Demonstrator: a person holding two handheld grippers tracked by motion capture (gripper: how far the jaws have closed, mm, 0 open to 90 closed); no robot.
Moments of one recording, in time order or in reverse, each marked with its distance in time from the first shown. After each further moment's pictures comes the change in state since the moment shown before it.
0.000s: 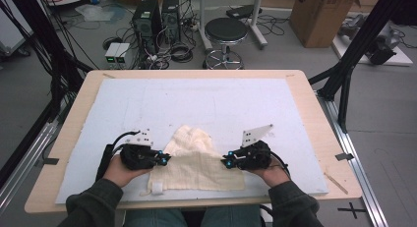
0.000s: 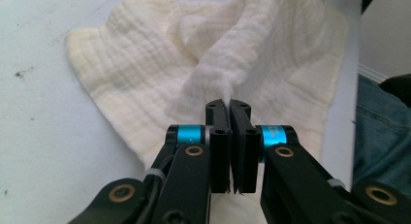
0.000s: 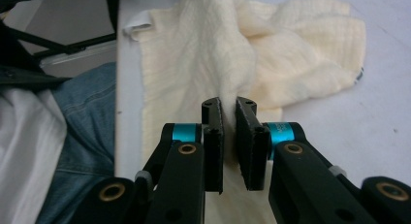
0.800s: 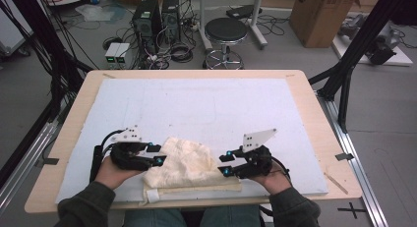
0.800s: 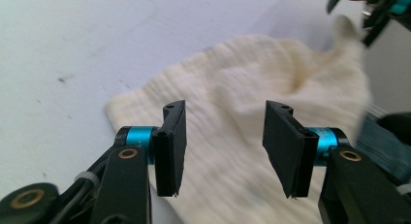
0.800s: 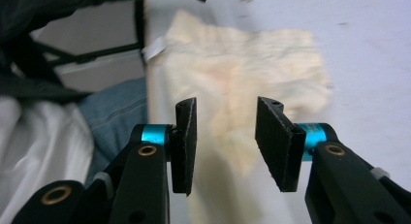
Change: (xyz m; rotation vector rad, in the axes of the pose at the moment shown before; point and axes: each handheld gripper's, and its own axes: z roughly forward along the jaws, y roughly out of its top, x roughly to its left) left arm 0.008 0.005 -0.007 -0.096 0.084 -0.089; right arm 0.024 0.012 -0.007 -0.066 0.004 -0.017
